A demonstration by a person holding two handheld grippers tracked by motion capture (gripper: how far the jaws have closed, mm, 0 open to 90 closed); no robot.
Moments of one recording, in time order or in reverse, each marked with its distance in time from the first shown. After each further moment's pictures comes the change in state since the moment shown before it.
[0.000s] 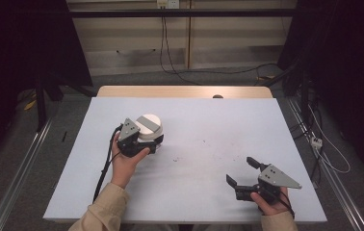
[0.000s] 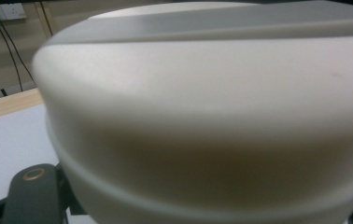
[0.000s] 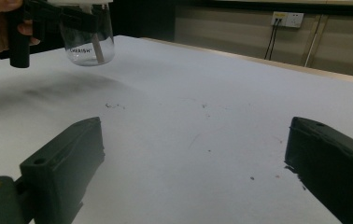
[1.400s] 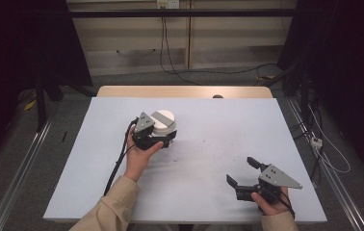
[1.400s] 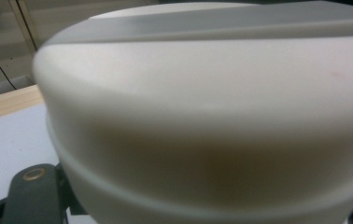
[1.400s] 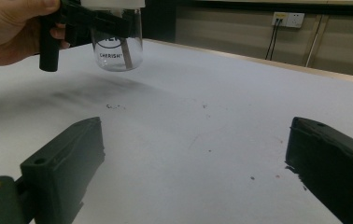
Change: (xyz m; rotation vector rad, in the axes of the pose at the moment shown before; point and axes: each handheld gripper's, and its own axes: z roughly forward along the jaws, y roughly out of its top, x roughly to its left) left arm -0.012 0.011 0.042 0.017 -0.053 -0.016; right arm -0.001 0.000 -0.001 -0.003 0.006 0.007
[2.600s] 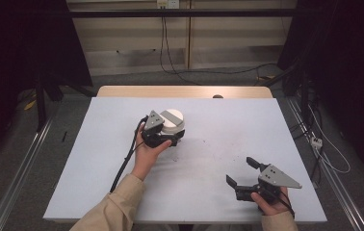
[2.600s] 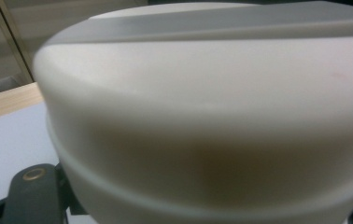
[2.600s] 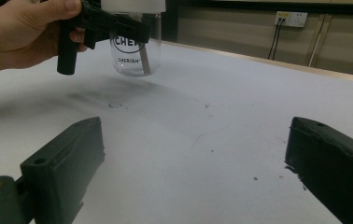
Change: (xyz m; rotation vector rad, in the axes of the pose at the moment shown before) left arm -0.009 0.004 0.024 0.016 -0.034 0.017; right arm 0.000 0.000 0.001 0.000 0.010 -0.001
